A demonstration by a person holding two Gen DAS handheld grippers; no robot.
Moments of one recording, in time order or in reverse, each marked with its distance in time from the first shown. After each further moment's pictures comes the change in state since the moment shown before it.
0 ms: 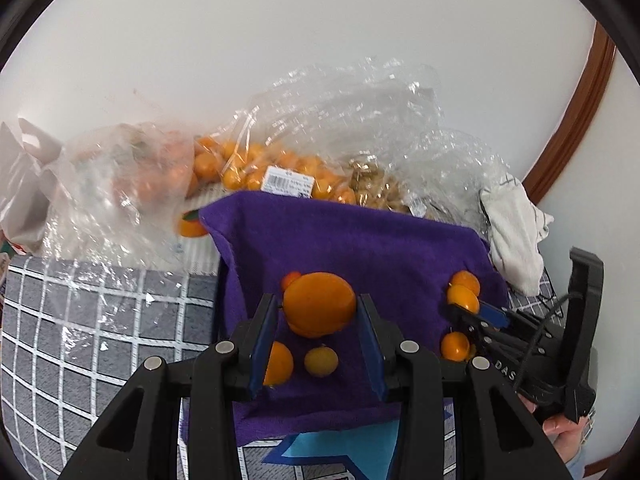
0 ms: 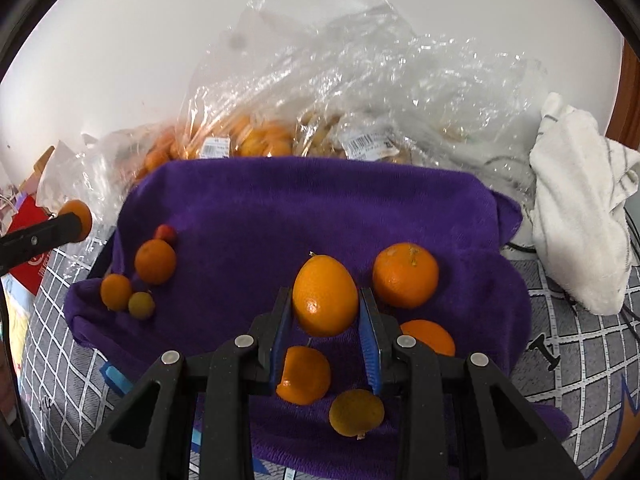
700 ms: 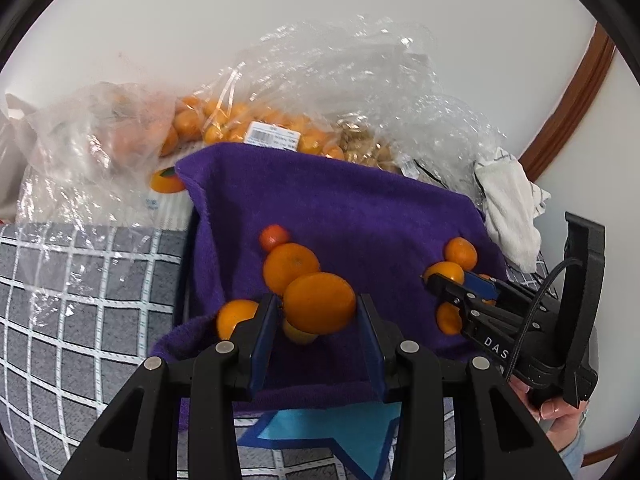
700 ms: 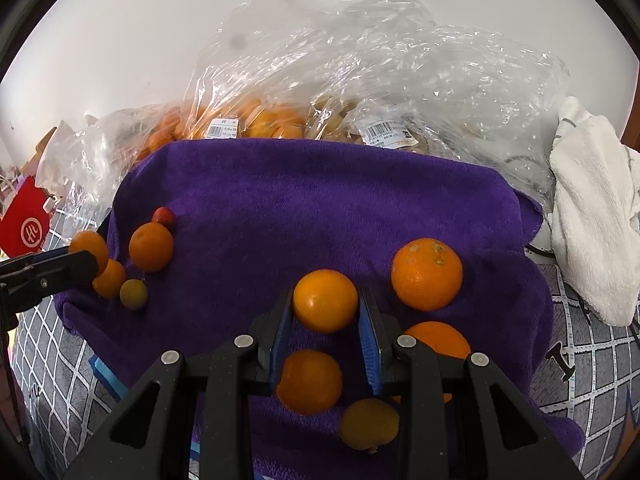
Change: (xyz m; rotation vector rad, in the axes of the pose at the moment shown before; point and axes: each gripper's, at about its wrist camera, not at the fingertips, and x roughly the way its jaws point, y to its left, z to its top) left arm 0.019 -0.005 -0.022 -0.012 0.080 -0.050; right arm 0.009 0.008 -0.003 -0.058 0.013 0.010
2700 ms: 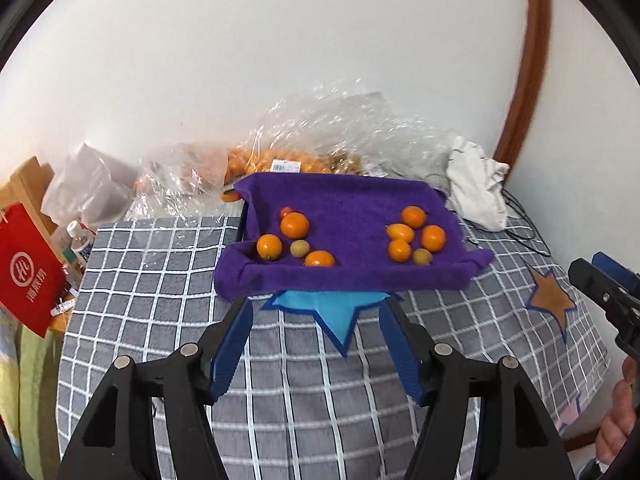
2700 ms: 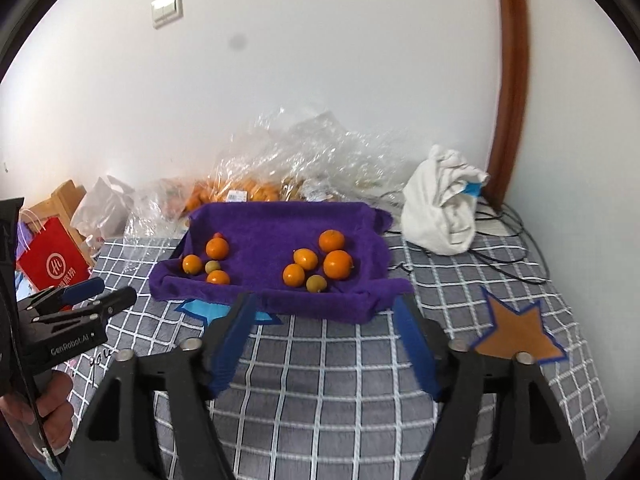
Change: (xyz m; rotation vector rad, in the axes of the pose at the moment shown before) left arm -0.168 -0.076 -0.106 0.117 -0.177 0.206; right arm -0.279 0.018 -0.111 0.110 -0.261 -0.151
